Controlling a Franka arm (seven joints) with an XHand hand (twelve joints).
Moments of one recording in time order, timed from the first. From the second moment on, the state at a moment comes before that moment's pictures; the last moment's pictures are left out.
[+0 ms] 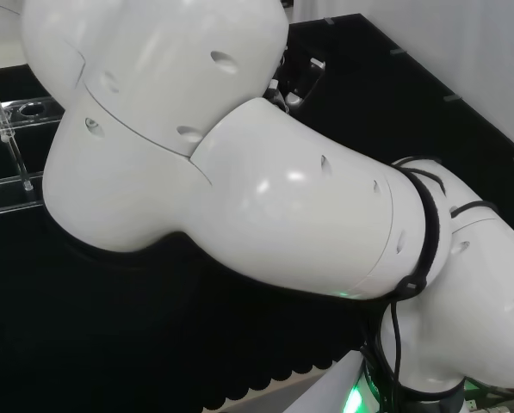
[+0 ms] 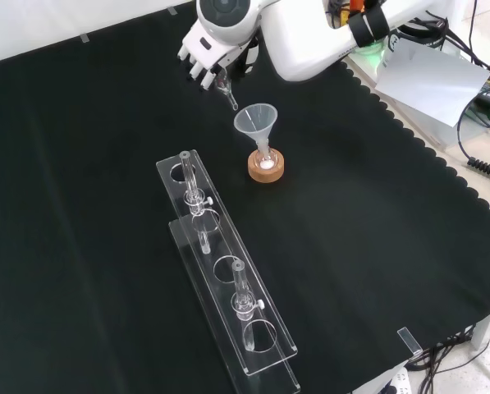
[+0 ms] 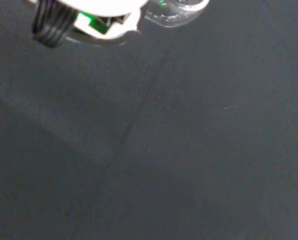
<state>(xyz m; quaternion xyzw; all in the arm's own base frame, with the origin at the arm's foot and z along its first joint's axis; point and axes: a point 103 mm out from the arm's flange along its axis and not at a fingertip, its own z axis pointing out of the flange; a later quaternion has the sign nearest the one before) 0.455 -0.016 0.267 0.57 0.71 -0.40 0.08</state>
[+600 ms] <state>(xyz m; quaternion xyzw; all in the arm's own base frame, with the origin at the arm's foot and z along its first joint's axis) 0.465 -0.039 0.257 0.58 0.71 -0.38 0.06</state>
